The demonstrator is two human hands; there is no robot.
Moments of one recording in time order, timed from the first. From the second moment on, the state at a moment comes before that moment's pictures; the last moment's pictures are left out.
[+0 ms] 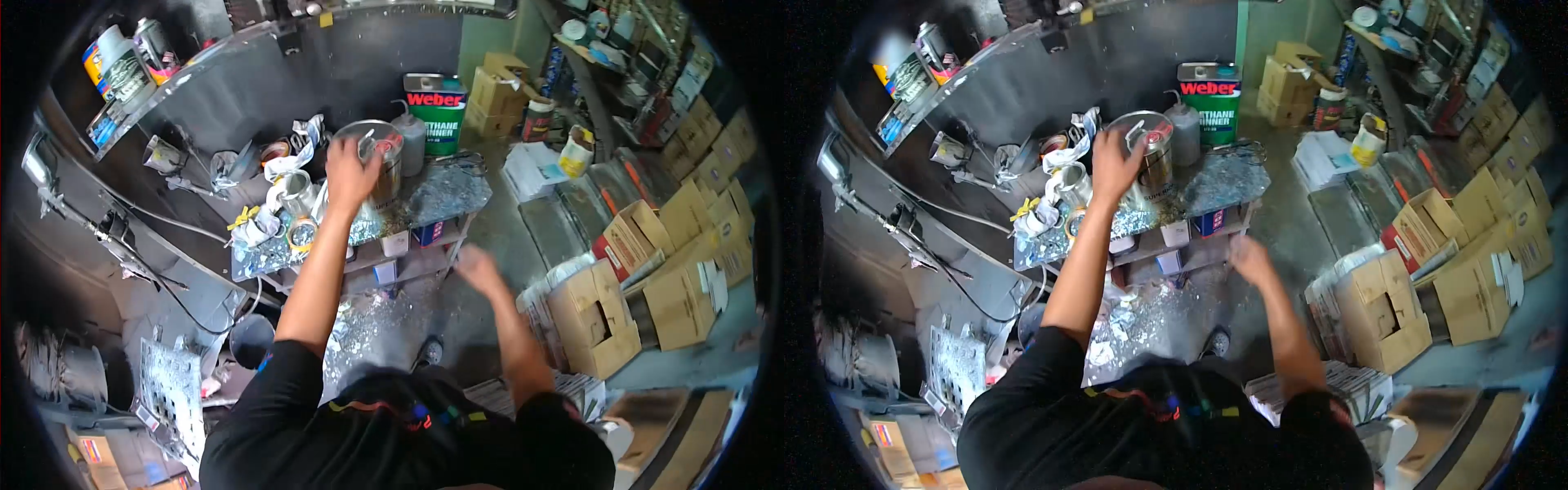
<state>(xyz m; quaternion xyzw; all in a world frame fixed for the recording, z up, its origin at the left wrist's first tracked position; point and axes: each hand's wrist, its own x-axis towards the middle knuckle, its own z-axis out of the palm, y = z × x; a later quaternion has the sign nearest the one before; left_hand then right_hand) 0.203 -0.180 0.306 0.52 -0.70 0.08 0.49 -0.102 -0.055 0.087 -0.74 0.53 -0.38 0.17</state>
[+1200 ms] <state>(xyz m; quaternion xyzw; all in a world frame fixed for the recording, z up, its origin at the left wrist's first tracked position) 0.187 -0.265 0.302 0.53 -0.64 -0.26 0.49 -0.204 -0.366 0.176 -0.86 0.42 -0.23 0.16</state>
